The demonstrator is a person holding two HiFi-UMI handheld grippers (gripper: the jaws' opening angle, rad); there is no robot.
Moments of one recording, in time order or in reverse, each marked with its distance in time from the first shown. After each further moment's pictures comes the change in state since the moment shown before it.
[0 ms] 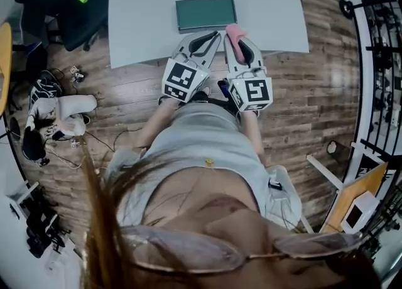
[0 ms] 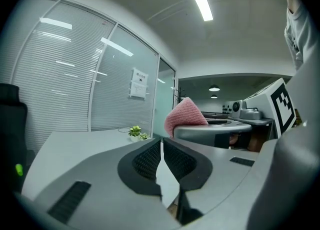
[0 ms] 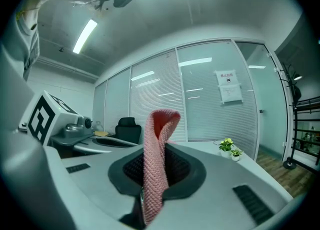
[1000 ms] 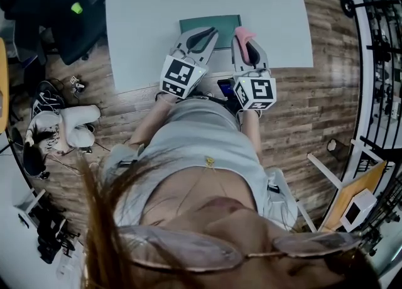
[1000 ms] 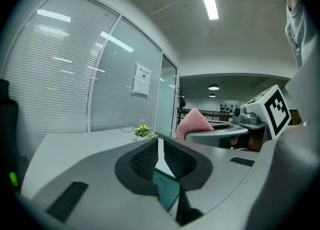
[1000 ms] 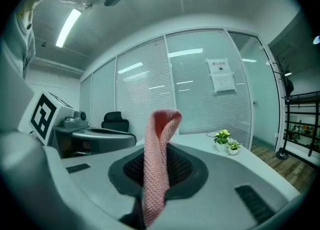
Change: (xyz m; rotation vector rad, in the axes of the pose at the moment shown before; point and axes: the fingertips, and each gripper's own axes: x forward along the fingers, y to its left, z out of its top) left arm 0.053 0.101 0.003 -0.004 0.026 -0.035; right arm 0.090 -0.050 -0.022 0.066 0.085 -0.102
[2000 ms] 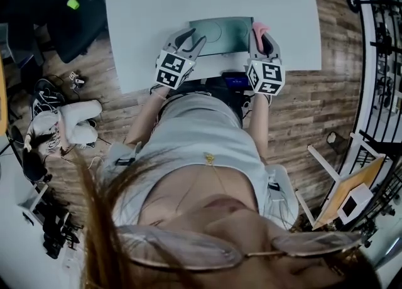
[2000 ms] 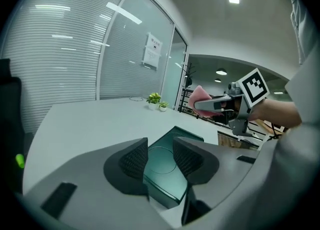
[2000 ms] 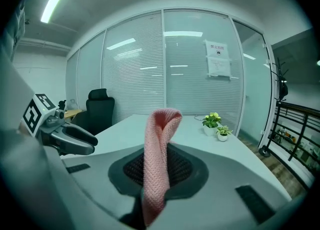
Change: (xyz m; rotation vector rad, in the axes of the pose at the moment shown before) left arm 0.000 0.081 -0.127 -0.087 0.282 0.001; right arm 0.058 -0.064 -0.073 -0.044 0.221 -0.137
